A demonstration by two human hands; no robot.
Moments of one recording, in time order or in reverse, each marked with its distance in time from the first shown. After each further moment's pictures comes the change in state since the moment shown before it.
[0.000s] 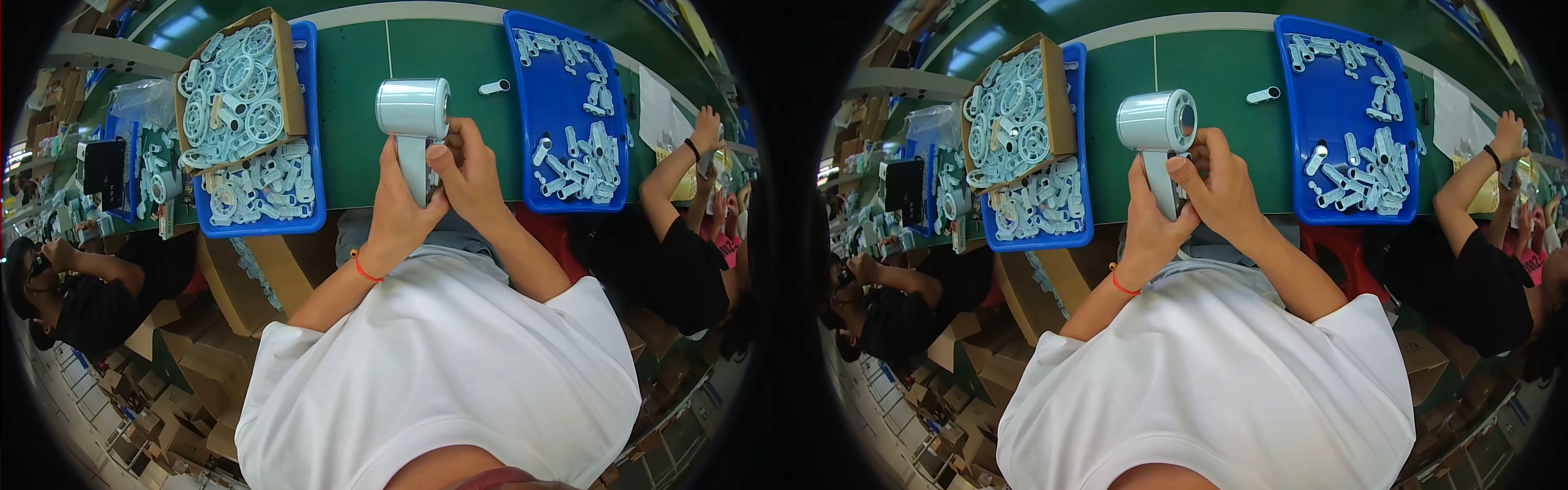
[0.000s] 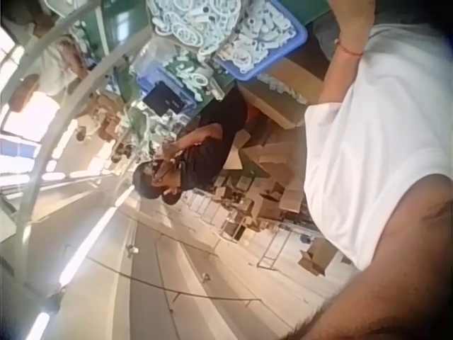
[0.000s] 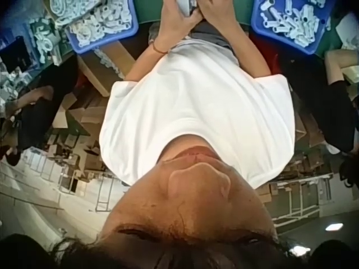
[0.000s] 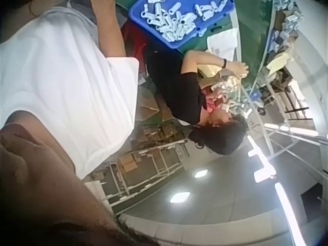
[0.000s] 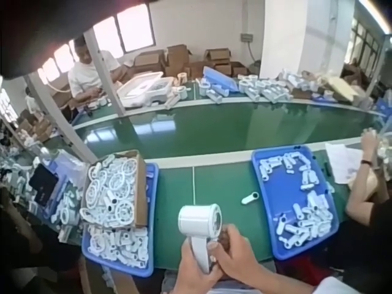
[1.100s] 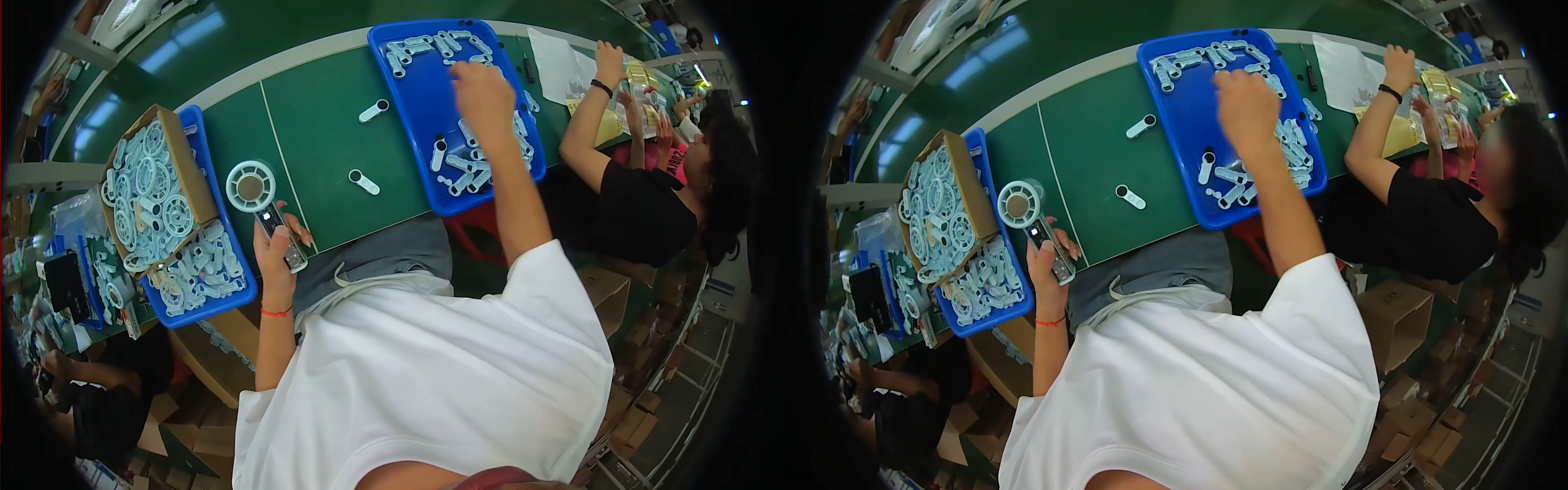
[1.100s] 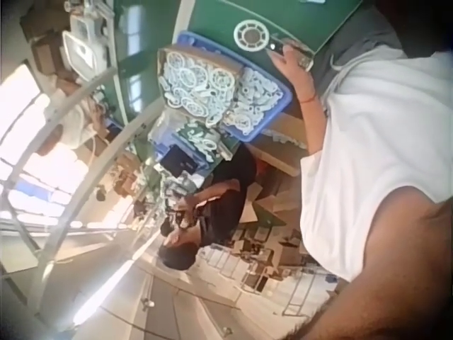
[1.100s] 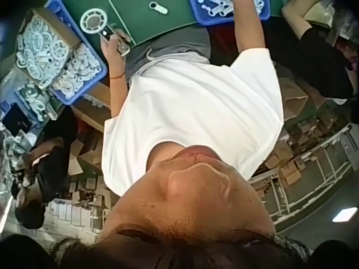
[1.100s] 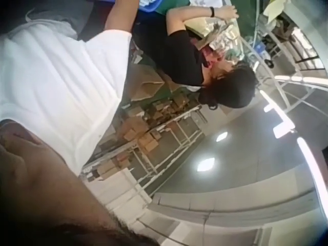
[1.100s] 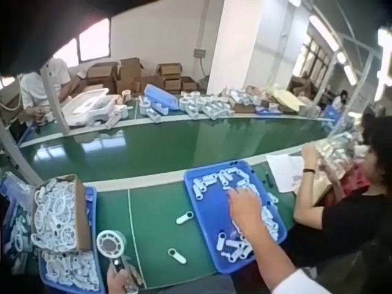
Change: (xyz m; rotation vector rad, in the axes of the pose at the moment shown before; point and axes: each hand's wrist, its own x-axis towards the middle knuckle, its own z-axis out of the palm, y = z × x) left_hand 0.010 -0.052 -0.034 -0.767 -0.026 -0.211; right_hand 0.079 0.021 -0.172 -1.508 0.258 -0.182
